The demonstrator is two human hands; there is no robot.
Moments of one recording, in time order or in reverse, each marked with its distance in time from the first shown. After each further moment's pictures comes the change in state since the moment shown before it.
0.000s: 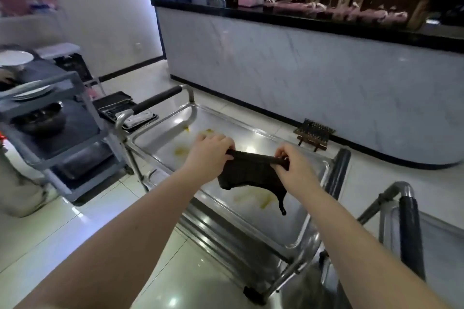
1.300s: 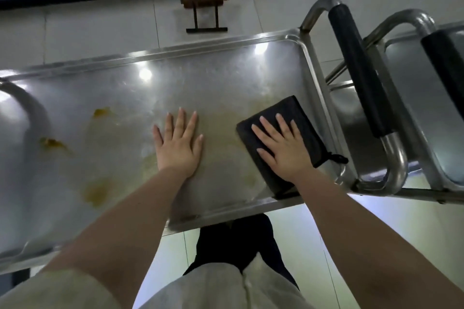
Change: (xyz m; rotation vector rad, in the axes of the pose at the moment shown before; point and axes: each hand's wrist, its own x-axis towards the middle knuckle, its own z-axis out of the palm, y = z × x) left_hand 0.161 -0.163 0.337 -0.035 -0.521 0.275; right_hand 0.036 0.169 0.227 -0.621 -0.211 0.594
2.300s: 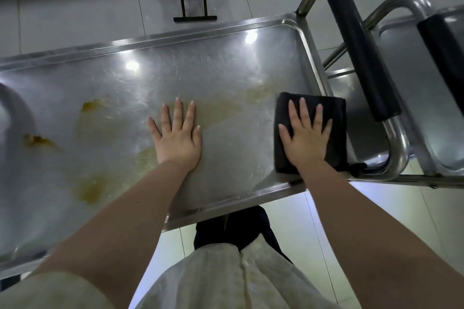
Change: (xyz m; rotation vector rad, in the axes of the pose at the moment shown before) left_hand 0.006 0.010 0.014 0.031 0.040 -0.006; right_hand -0.007 0.022 0.005 0.001 0.022 0.592
